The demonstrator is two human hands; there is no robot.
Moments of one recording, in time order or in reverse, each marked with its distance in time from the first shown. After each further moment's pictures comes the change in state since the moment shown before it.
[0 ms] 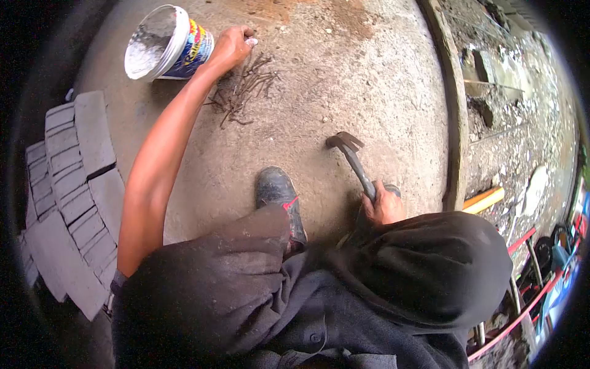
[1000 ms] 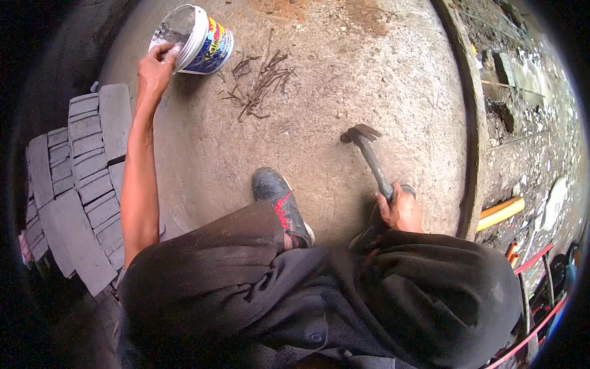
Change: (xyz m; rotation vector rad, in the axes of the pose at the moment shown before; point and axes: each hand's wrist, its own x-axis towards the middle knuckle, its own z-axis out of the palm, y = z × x) left_hand -0.103 -0.020 -0.171 0.024 0.332 -0.346; right_hand -0.006 0.012 0.001 0.000 0.062 -0.002
